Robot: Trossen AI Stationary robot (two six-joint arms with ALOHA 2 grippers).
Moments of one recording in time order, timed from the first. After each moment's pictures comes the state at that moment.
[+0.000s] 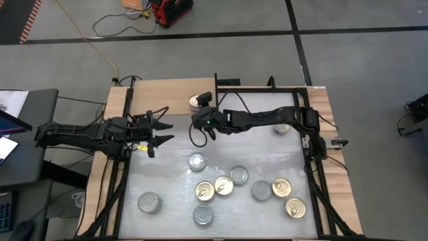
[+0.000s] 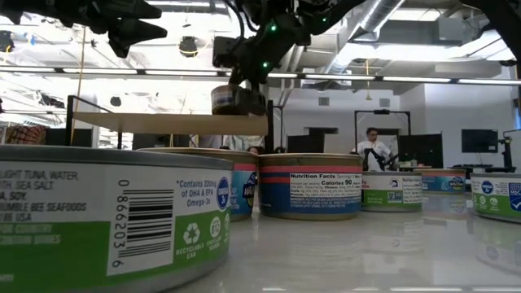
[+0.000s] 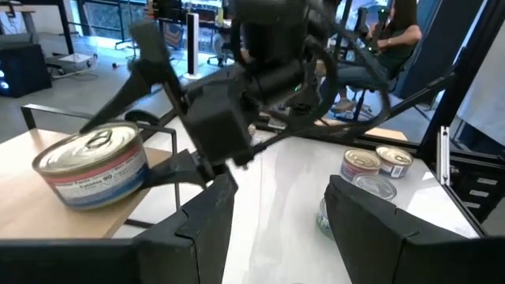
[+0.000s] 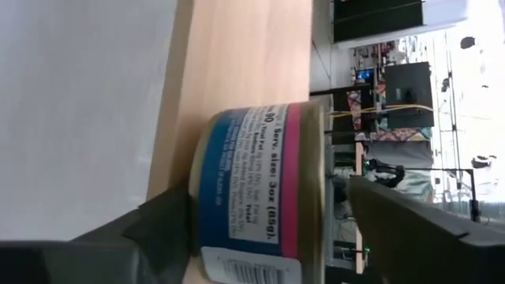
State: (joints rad) left arm -0.04 0.53 0.50 -0.02 -0.24 -0.13; right arm -0.10 2.03 1.60 -0.07 0.73 -0.97
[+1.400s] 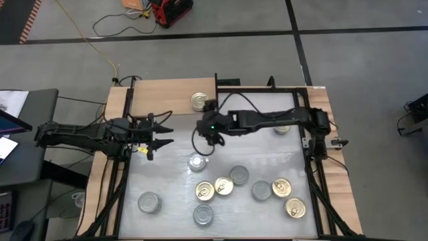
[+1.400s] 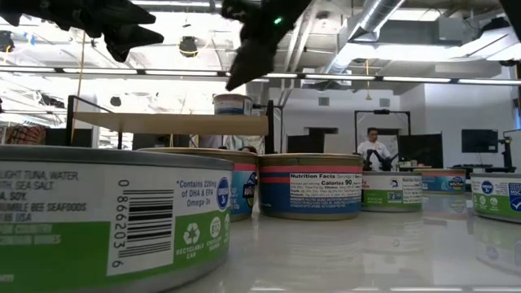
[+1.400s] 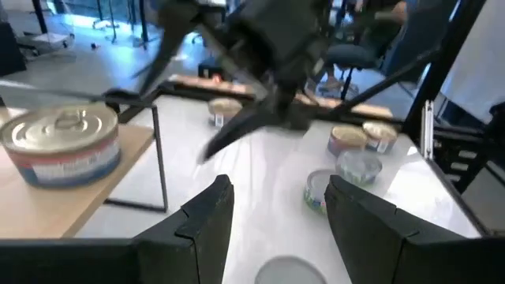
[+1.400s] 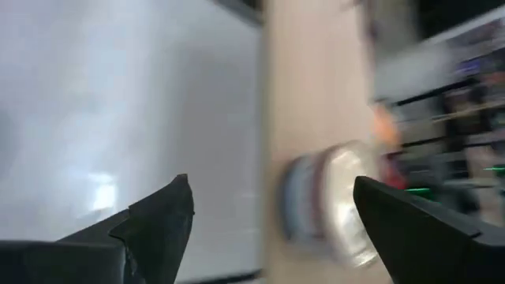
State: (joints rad) left arm -0.05 0.53 0.50 -0.10 -0.17 -0.13; right arm -0.03 1.90 1.69 -0.51 0.47 -0.51
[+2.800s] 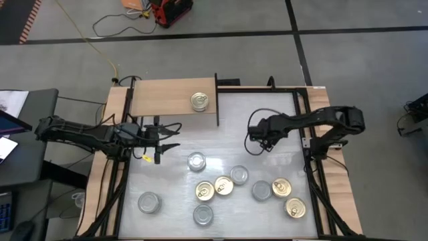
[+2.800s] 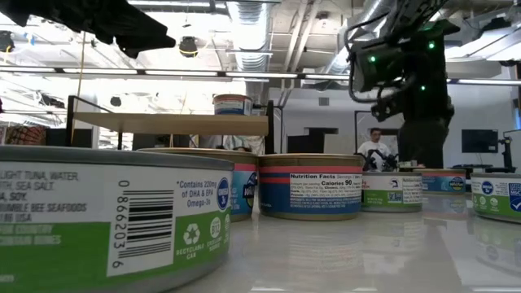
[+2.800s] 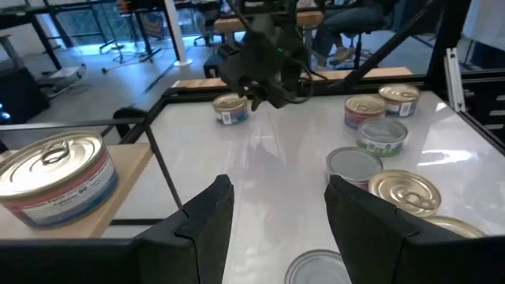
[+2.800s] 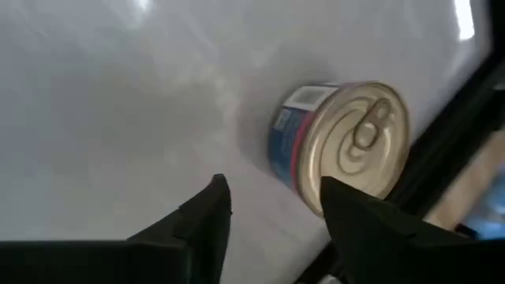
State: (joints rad) left arm -0.12 0.67 0.50 0.02 -0.28 0.06; right arm -0.12 1.53 0.91 -1.20 0.45 0.60
